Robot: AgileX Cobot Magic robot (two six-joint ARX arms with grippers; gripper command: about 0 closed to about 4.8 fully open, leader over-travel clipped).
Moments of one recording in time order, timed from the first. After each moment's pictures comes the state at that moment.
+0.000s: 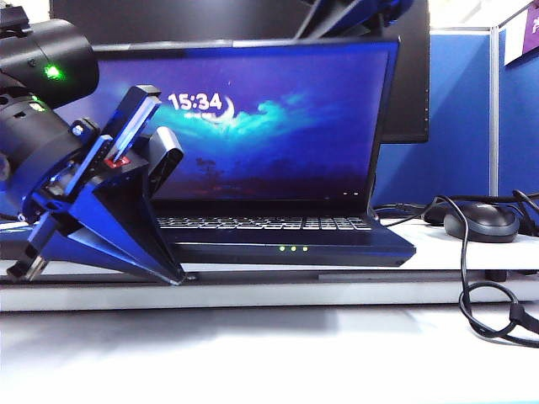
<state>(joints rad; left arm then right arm) -0.49 1.43 0.66 -0.23 0.66 -0.31 0.44 1.64 1.60 -1.03 -0.80 -0.39</state>
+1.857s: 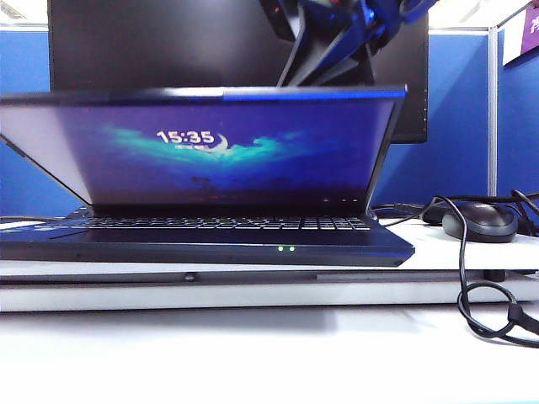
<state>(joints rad) -0.50 0.88 0.99 -0.52 0.29 0.02 0.53 1.64 1.49 -0.99 -0.69 -0.31</state>
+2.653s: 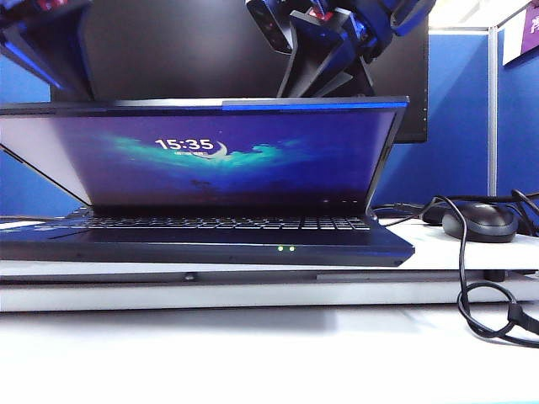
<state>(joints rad) -0.50 1.14 1.05 -0.74 0.03 0.23 0.55 1.64 1.47 -0.94 -0.59 -0.26</state>
